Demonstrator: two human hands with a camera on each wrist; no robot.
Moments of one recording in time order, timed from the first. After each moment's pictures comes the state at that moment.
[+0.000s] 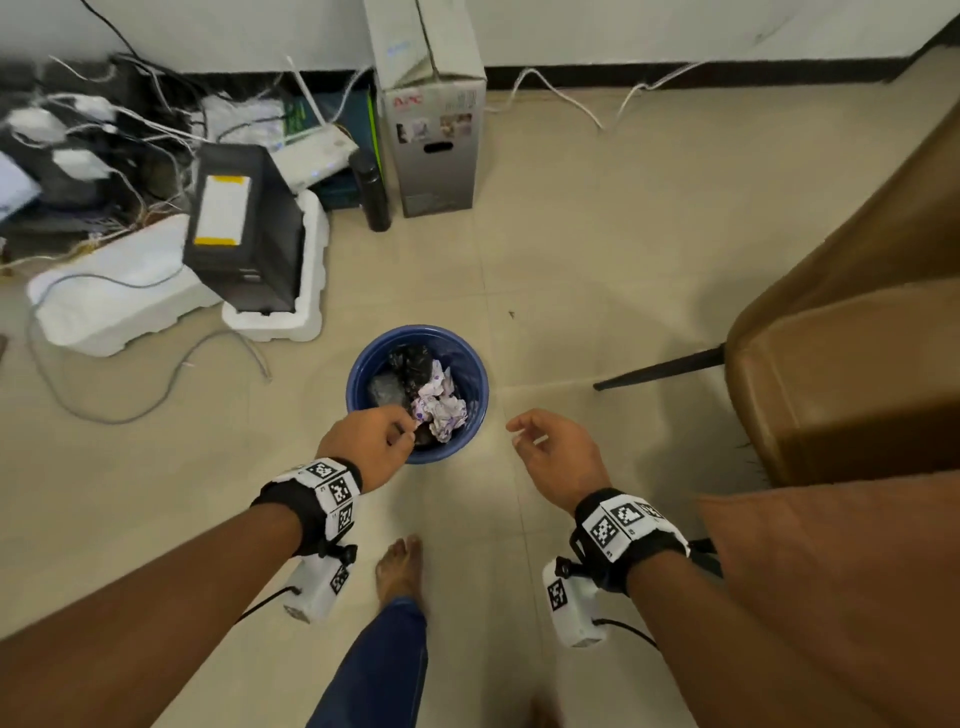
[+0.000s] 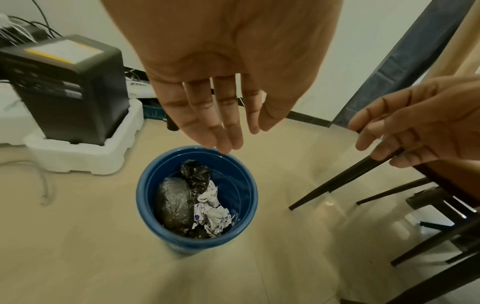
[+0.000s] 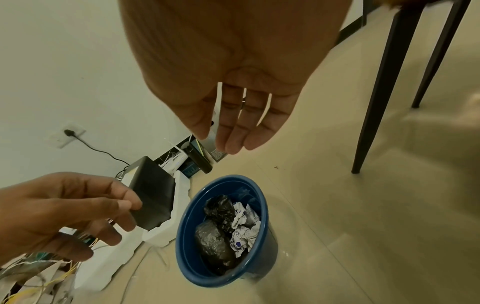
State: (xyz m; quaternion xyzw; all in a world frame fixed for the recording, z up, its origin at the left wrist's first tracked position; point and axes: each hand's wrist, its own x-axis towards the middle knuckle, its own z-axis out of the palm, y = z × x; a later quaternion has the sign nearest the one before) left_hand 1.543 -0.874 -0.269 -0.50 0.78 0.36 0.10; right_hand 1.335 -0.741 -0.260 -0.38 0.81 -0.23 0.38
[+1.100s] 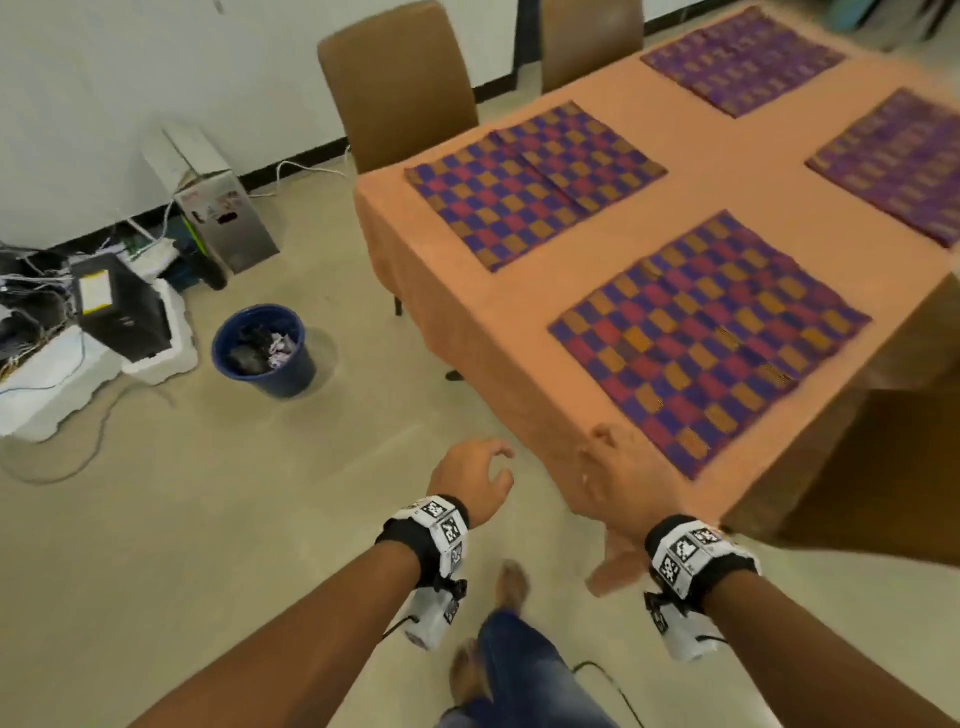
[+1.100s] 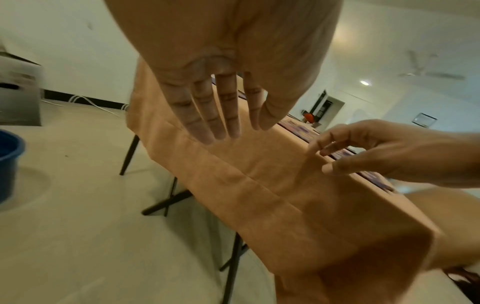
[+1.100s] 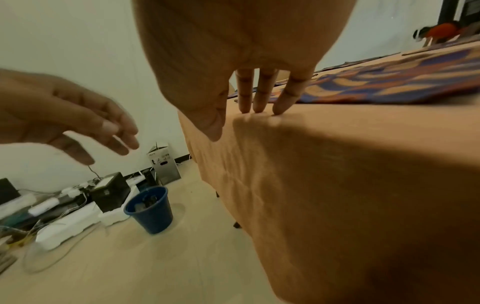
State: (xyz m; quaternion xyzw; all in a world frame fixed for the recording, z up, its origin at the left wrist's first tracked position) left_hand 1.538 -0.169 -0.017 -0.23 0.90 0.38 0.06; right_hand 1.410 0.032 -0.019 -0.38 0.91 -0.08 0.14
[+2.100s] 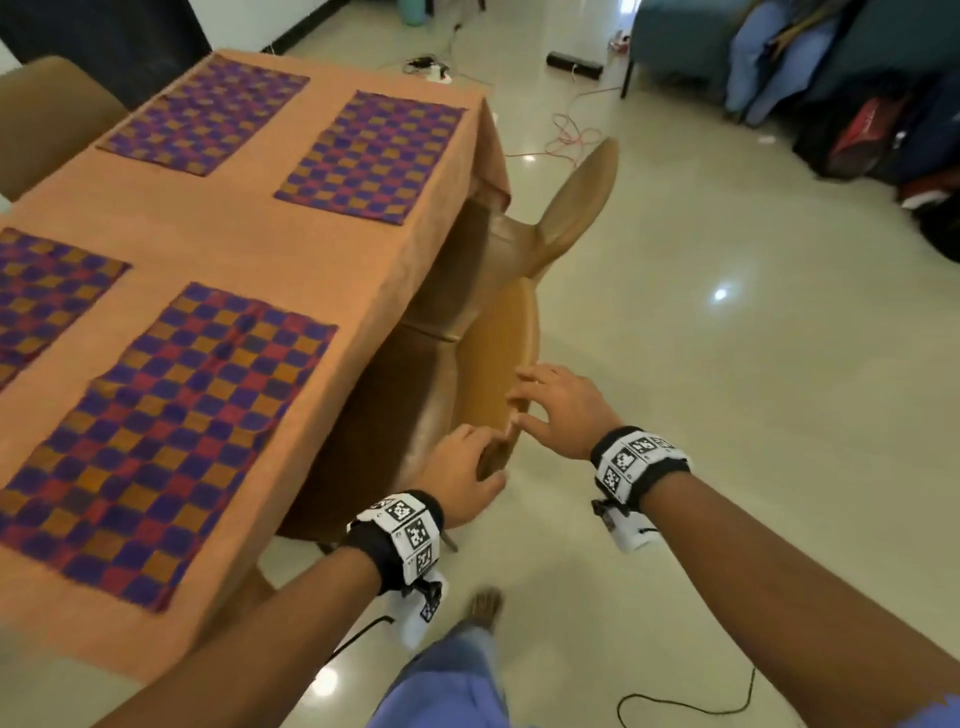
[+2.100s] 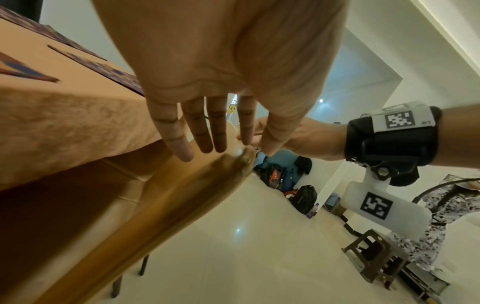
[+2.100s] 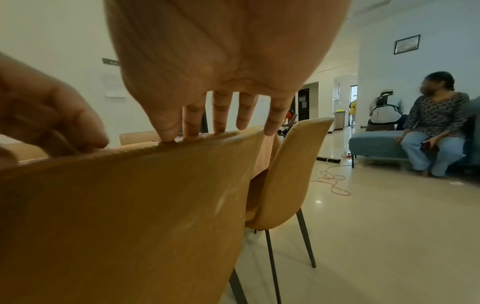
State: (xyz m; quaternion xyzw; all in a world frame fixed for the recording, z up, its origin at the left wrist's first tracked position) left_hand 1.242 0.377 0.064 0.12 0.92 0.32 0.19; right_hand 1.177 0.574 0.056 -0.22 0.96 -0.16 0.07
